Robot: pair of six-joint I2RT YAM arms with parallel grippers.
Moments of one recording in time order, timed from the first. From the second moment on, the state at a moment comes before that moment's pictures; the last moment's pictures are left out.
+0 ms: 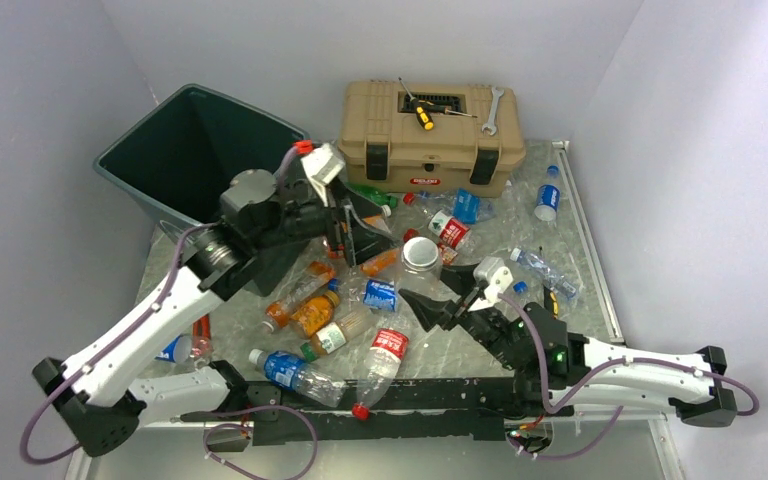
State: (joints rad) left arm -0.74 1.05 1.23 -0.17 0.48 -0.34; right arm 1.38 0.55 0.50 0.26 0.55 -0.02
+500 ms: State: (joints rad) left arm -0.91 1.10 1.15 -0.10 0.52 -0.33; right arm 1.38 0.64 0.54 0.25 0.50 -0.02
